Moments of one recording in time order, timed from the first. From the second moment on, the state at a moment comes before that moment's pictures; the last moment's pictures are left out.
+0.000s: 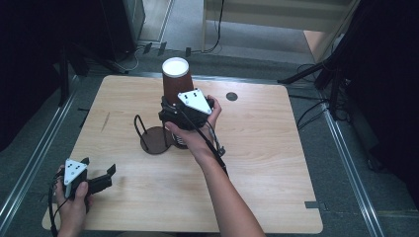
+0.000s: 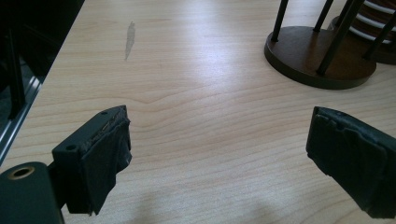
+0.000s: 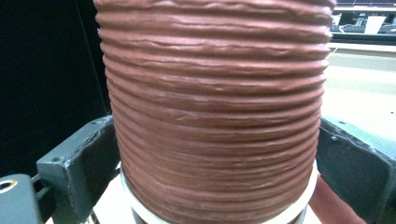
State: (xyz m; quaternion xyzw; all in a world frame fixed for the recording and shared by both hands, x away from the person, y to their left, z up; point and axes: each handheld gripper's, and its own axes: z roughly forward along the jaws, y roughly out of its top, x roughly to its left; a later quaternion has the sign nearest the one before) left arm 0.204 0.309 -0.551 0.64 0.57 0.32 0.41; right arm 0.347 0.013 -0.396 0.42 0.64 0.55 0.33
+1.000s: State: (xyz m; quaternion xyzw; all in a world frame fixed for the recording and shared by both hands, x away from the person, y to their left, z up) left arm 0.206 0.309 -0.551 0.64 0.57 0.32 0.41; right arm 0.351 0.012 -0.396 0.43 0.63 0.57 0.32
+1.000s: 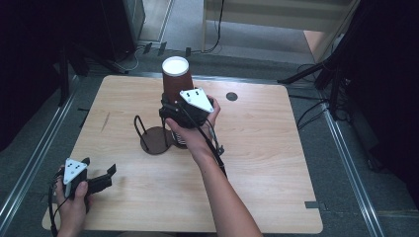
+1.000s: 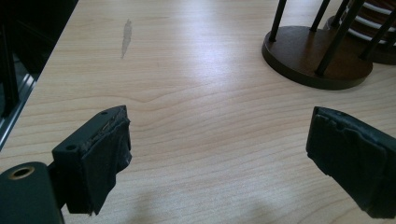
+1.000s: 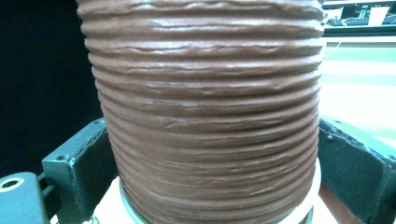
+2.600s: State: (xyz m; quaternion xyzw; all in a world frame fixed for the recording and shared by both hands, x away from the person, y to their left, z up) left arm 0.205 0.308 -0.551 0.64 0.57 0.32 0.41; right arm 0.347 0.017 -0.311 0.40 0.57 0.61 0.37
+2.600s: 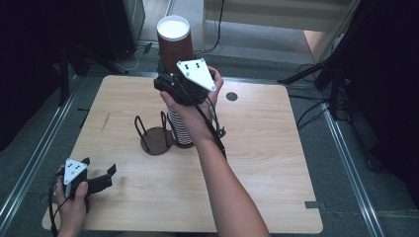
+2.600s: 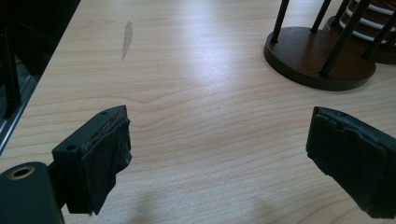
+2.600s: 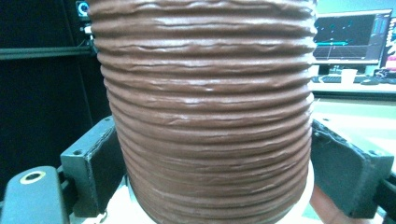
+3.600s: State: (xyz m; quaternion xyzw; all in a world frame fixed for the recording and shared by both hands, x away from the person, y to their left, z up) left arm 0.205 0.307 -0.551 0.64 0.57 0.32 0.41; right arm 0.350 -0.058 -0.309 0.44 0.54 0.60 0.40
